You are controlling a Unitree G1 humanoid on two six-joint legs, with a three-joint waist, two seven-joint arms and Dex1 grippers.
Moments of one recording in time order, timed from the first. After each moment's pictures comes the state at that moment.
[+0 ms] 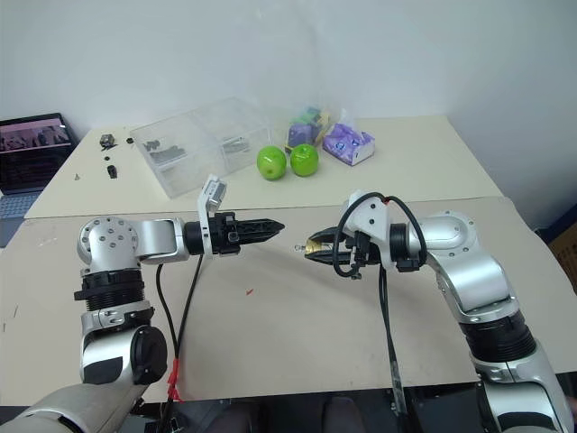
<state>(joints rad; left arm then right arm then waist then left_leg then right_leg) -0.81 0.27 0.41 0.29 -1.10 1.61 -0.32 -0.54 -0.74 0.13 -0.30 0.34 0.48 1.15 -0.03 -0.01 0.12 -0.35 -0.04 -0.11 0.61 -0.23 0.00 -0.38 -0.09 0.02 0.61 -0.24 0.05</state>
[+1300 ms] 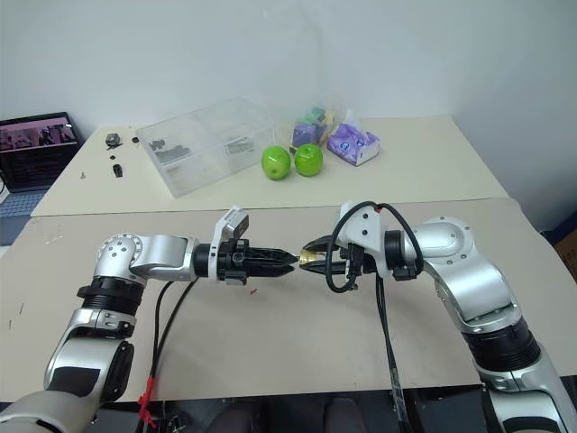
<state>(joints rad) -0.73 0.44 -0.02 0.45 -1.95 1.50 0.13 -0.51 -0.74 0.15 -0.38 0.34 0.51 1.11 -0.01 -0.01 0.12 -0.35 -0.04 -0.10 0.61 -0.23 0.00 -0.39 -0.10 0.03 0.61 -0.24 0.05</state>
